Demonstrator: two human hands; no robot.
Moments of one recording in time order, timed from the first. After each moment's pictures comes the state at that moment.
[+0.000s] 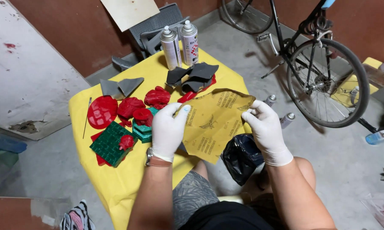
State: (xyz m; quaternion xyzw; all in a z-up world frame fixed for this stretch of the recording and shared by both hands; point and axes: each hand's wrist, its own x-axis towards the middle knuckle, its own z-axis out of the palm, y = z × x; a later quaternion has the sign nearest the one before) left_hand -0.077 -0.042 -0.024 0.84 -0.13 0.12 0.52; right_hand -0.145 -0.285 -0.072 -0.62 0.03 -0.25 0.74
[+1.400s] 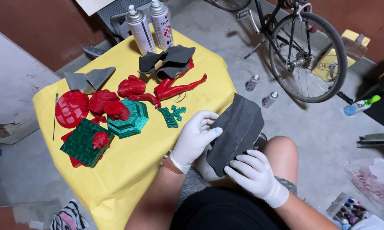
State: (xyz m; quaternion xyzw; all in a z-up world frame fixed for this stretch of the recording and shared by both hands) left_hand -0.140 -0.119 -0.074 0.63 -0.20 -0.24 0.71; right_hand -0.287 -0.286 -0.131 -0.85 -0.29 -0.43 0.10
